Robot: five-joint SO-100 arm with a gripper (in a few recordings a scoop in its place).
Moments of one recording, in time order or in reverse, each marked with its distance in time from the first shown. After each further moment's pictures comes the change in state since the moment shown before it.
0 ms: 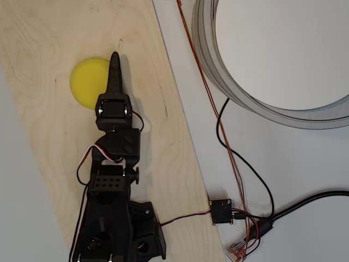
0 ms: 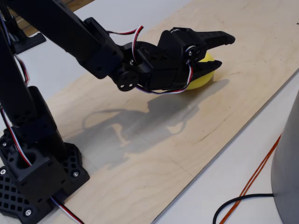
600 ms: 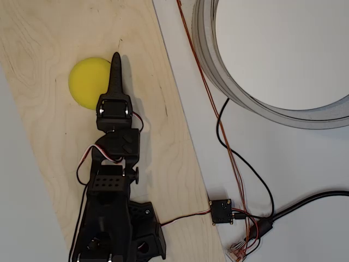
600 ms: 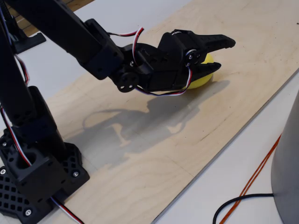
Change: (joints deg) arm -0.9 -0.1 -0.1 -0.1 2.5
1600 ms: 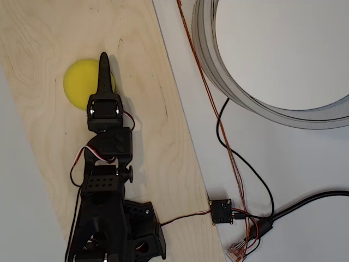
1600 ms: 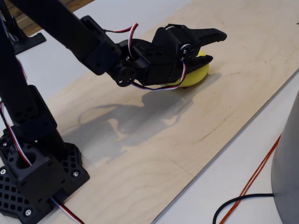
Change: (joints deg) arm -3.0 0.0 0.0 0.0 2.9
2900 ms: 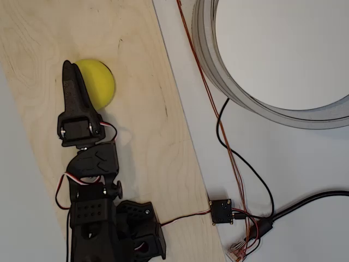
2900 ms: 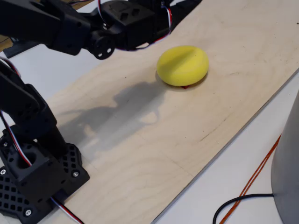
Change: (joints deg) arm -6.0 27.9 5.4 0.9 -11.0
